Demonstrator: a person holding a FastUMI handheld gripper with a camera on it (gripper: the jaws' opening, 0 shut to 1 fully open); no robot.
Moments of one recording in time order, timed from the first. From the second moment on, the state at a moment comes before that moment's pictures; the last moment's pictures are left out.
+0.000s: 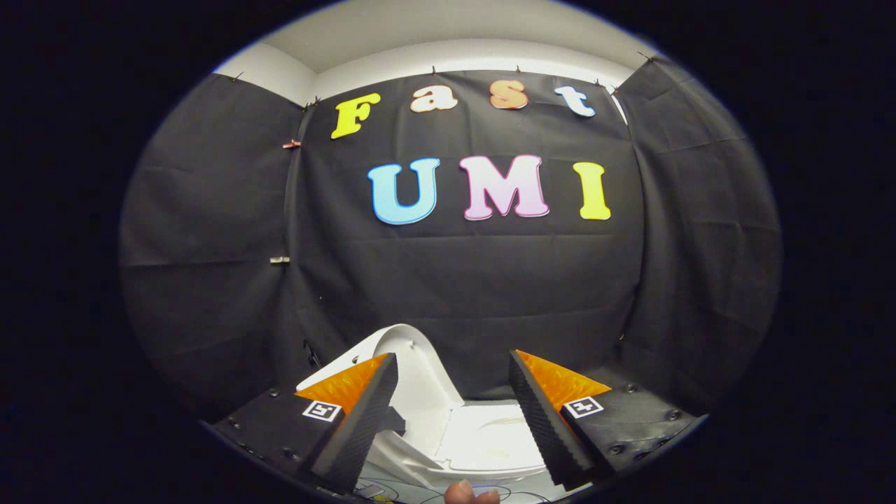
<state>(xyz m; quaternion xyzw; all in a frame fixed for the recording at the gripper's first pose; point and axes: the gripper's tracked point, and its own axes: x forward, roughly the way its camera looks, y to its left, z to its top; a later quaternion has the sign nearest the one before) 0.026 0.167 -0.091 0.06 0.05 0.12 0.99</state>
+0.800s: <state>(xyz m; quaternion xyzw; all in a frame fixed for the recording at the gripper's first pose) 0.017 0.043 -0.030 0.07 -0.02 0.04 1.00</state>
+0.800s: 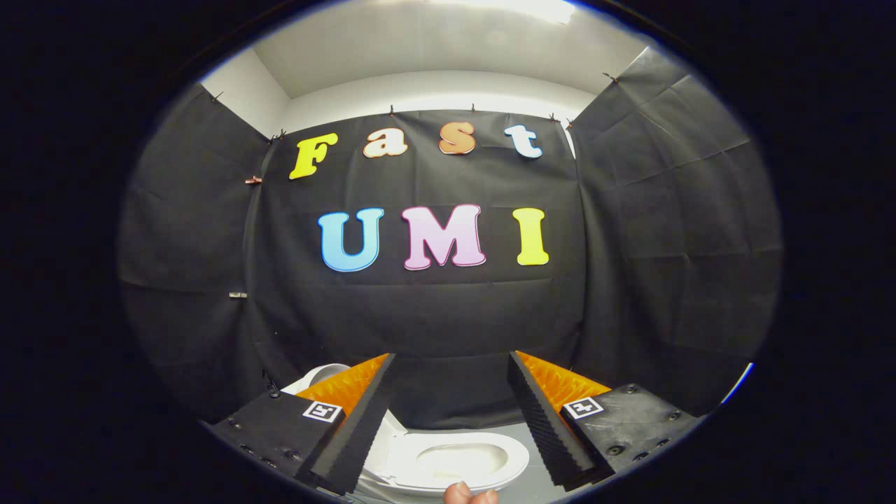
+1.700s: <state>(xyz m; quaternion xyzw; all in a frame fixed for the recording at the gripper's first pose) 0.010 0.022 -0.027 0.07 -0.03 0.02 1.00</state>
